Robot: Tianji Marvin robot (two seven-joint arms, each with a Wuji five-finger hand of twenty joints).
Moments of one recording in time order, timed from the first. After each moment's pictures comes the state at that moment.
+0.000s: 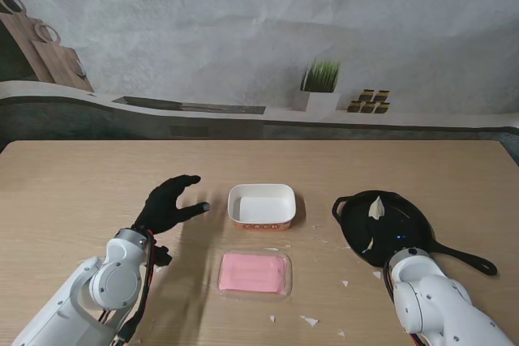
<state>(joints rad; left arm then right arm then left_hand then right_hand) 1.59 -1.14 -1.23 -1.51 0.49 -0.09 0.14 -1.75 -1.04 1.33 -1.64 -1.20 0.26 0.14 0.63 -0.29 0.24 -0.05 0.36 0.17 0.29 0.22 0.26 0.15 0.33 0.31 0.13 0.23 0.21 0.46 -0.03 0.37 0.20 0.59 0.39 -0.67 1.05 -0.17 0.38 0.03 0.92 0.39 0.53 0.13 1.05 0.50 0.63 0.18 0.99 0.55 0.23 0.15 1.25 0.59</state>
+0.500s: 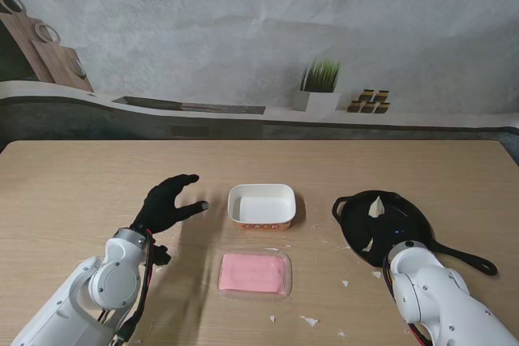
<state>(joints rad) 1.59 -1.14 -1.23 -1.51 0.49 -0.09 0.15 -1.70 -1.02 1.30 -1.62 -1.25 0.25 0.22 0.63 -0.28 0.24 -0.05 0.36 0.17 0.29 0.22 0.27 0.15 0.34 0.31 0.14 0.23 0.21 0.46 -0.03 0.37 0.20 0.59 0.45 -0.74 1.15 -0.17 0.38 -0.10 0.97 0.47 0.55 0.09 1.06 0.49 0.78 0.15 1.00 0.52 0.37 0.16 1.28 0.56</state>
